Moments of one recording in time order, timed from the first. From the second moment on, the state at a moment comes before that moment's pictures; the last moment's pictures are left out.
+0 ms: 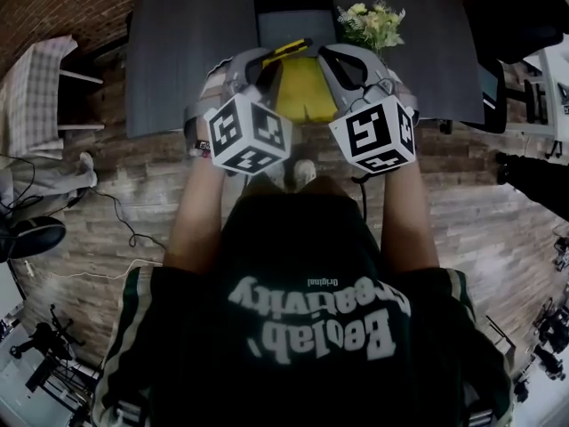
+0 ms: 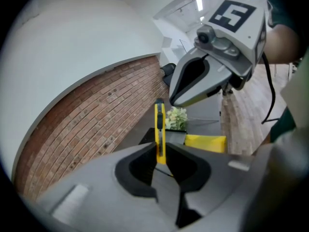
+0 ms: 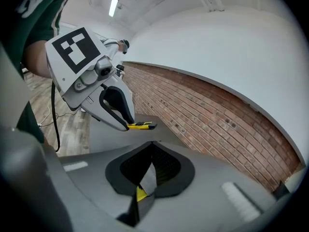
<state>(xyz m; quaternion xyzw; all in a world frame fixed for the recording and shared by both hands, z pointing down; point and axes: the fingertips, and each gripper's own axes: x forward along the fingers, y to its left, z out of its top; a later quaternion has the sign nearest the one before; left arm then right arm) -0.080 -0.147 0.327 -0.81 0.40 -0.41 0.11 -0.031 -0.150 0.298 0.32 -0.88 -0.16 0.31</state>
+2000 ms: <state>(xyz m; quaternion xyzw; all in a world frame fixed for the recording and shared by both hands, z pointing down) -0.058 -0.190 0.462 -0.81 0.33 -0.48 0.01 -0.002 -0.199 0.411 0.28 -0.89 -0.06 0.35</state>
